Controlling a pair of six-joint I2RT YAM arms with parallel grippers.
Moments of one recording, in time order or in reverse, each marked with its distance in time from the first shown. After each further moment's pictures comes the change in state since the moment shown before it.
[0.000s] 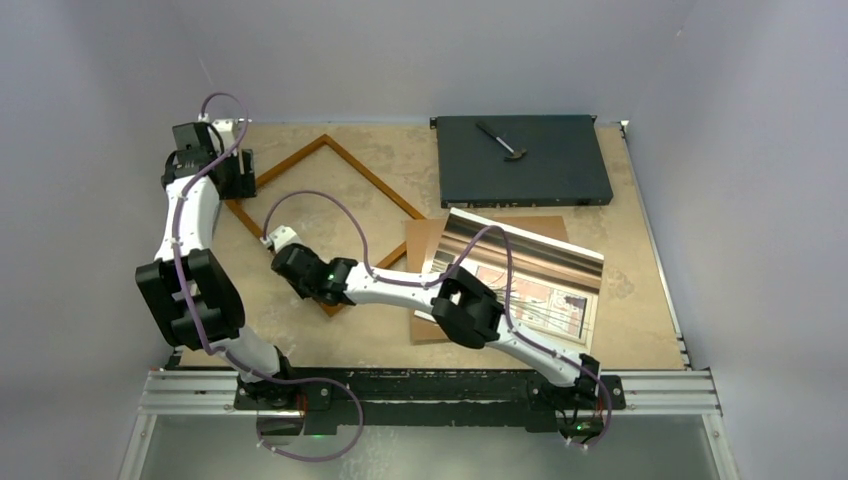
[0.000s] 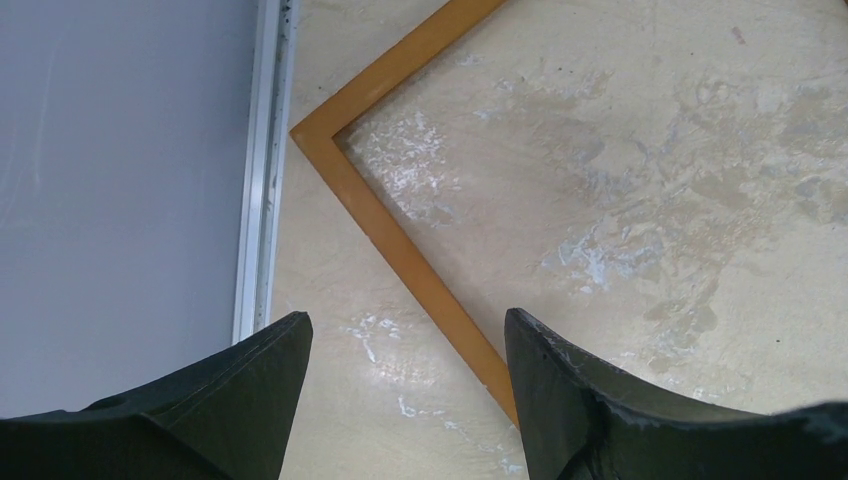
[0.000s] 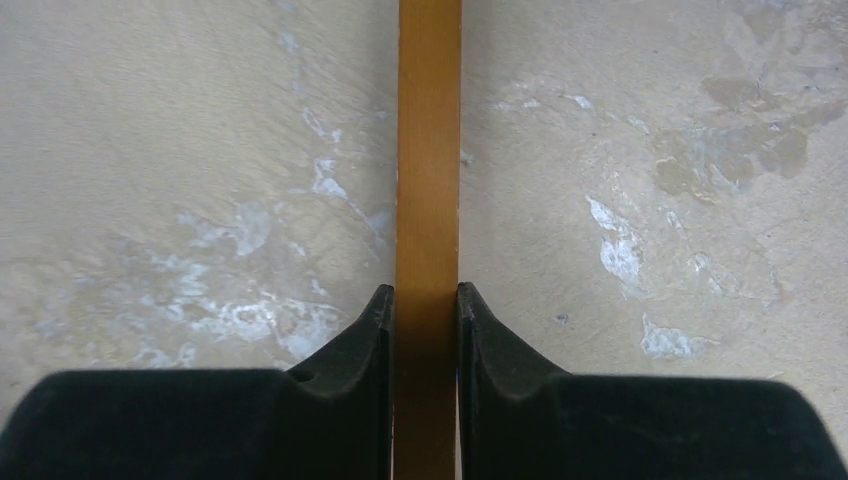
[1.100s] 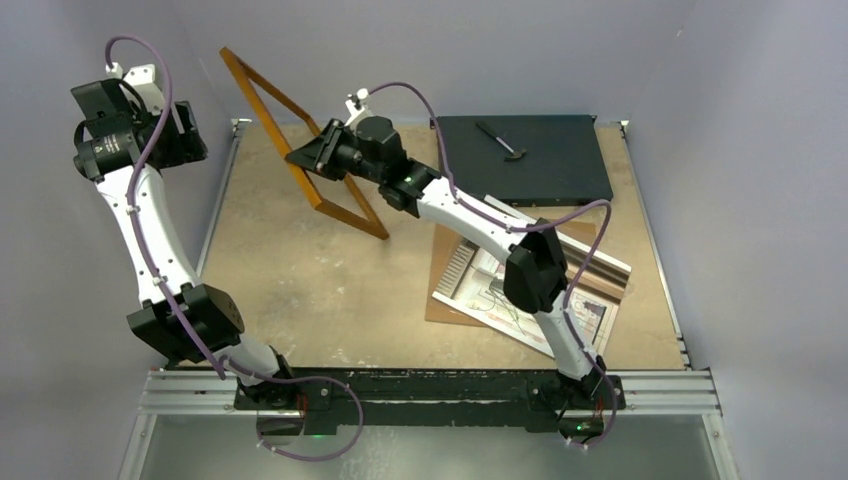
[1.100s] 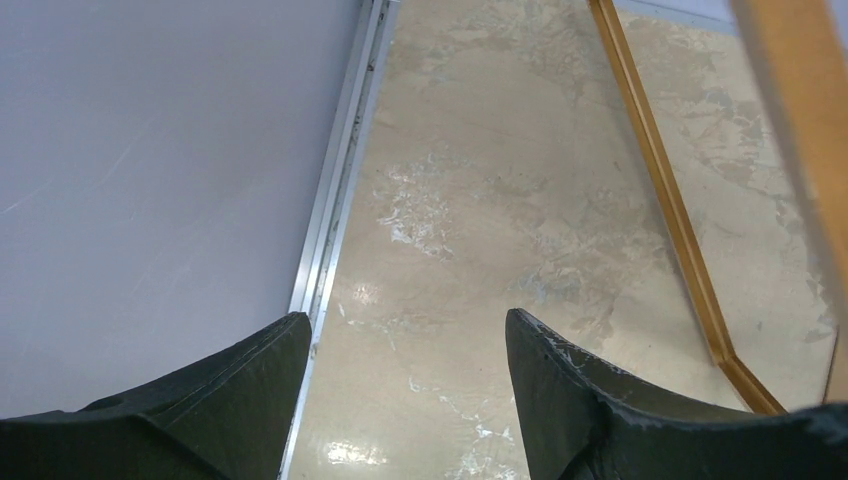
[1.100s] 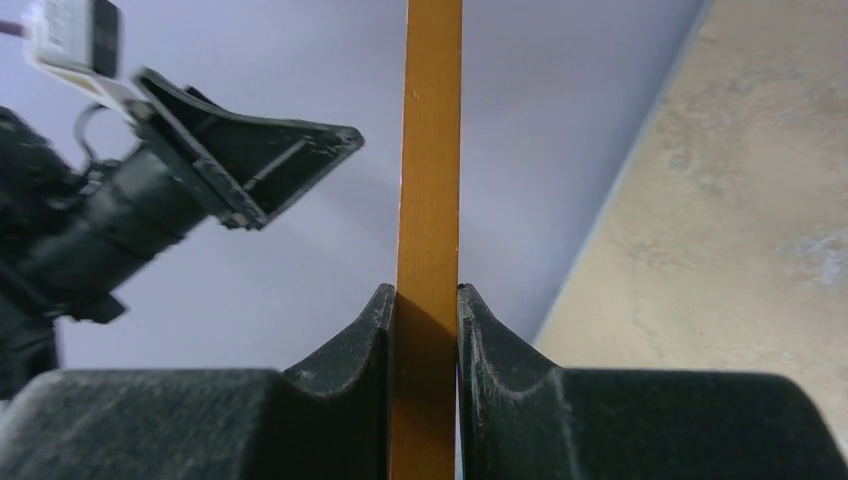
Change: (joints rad) left arm 0.168 -0.059 0.494 -0.356 0.180 -0.051; right arm -0.348 -0.364 -0.103 0.378 -0.530 0.792
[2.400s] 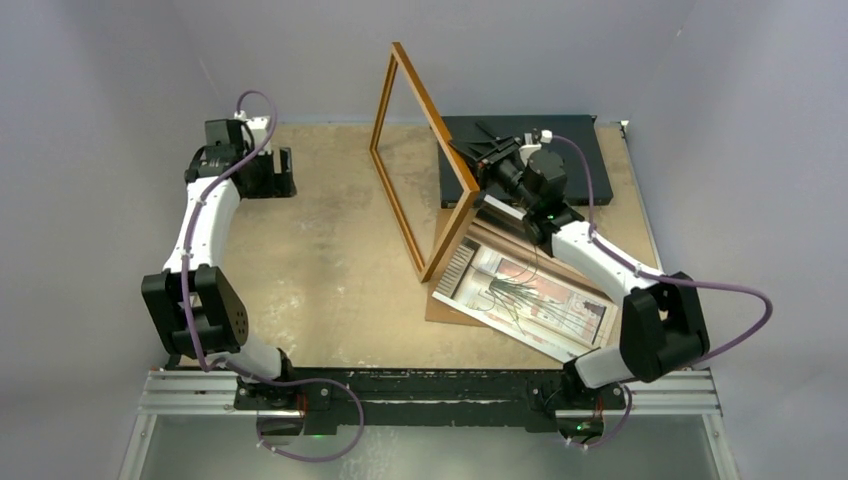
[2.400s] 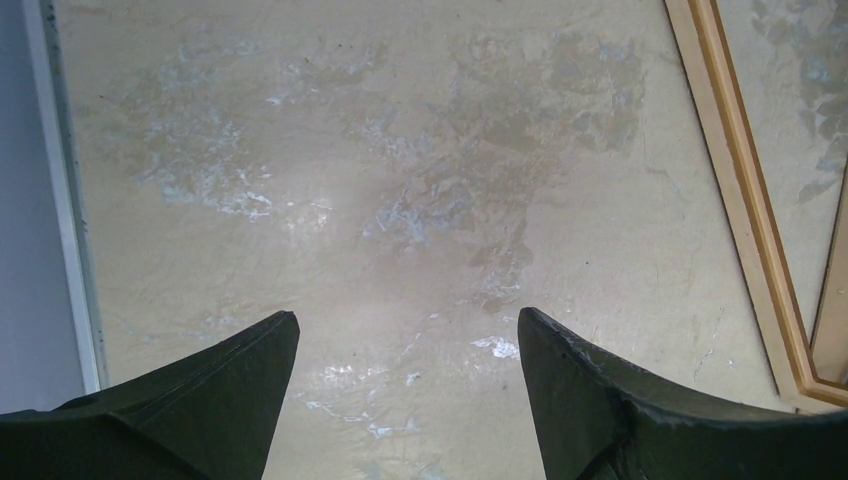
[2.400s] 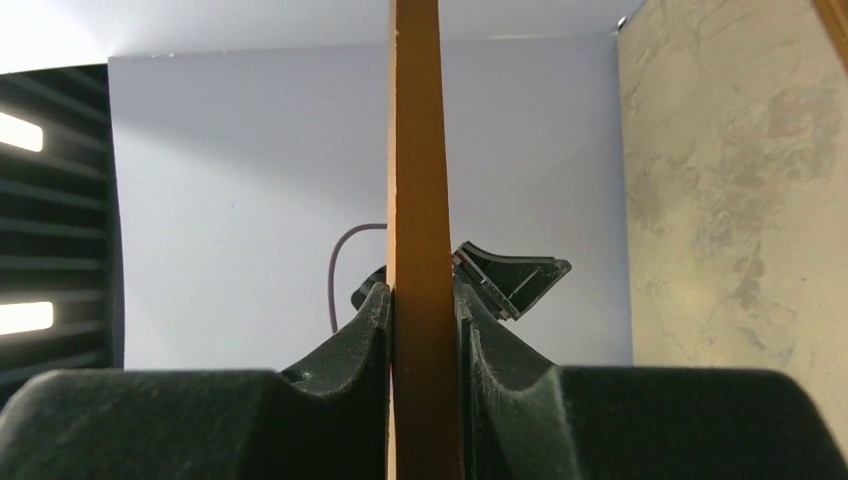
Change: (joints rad) left arm -0.309 -0.016 -0.493 0.256 -0.046 -0.051; right arm -0.471 -0.763 -1.164 0.472 -0.097 0.534
